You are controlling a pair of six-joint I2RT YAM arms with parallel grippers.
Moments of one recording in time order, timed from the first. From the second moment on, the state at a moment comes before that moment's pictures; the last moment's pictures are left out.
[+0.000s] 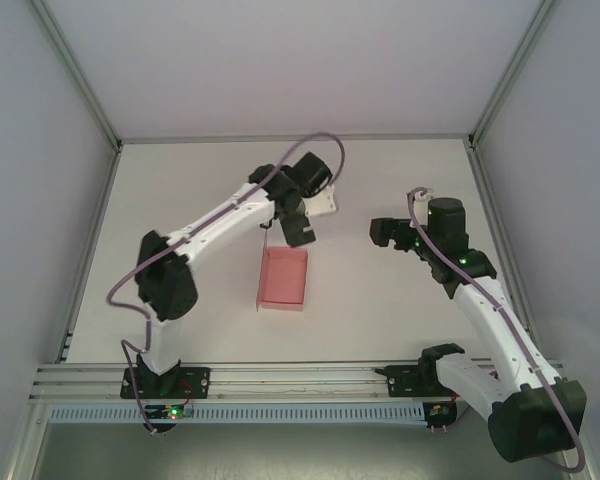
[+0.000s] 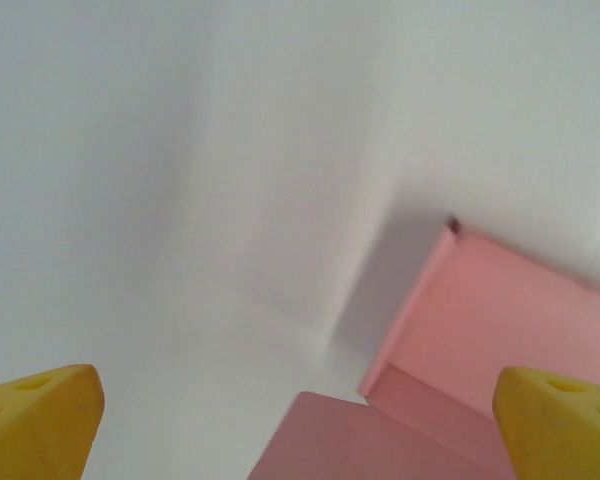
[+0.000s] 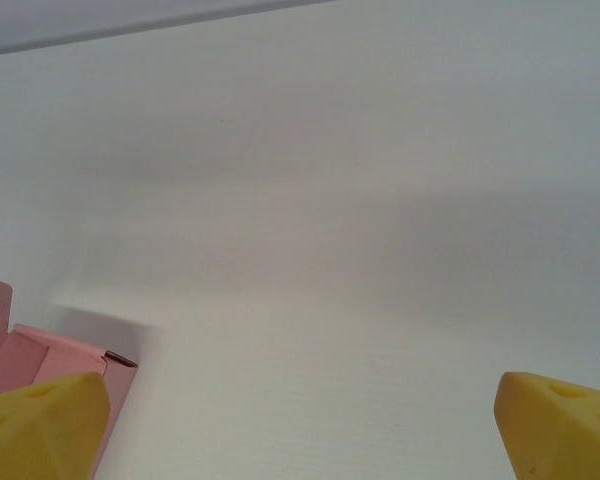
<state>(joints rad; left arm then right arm) -0.72 1.93 1.89 -1.08 -0.15 0.47 0.16 0.97 0.78 -0.43 -0.18 0.23</state>
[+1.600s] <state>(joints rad) -0.63 1.89 1.78 -1.23 0.27 0.81 0.29 1.24 0.74 -0.34 -0.61 -0.31</state>
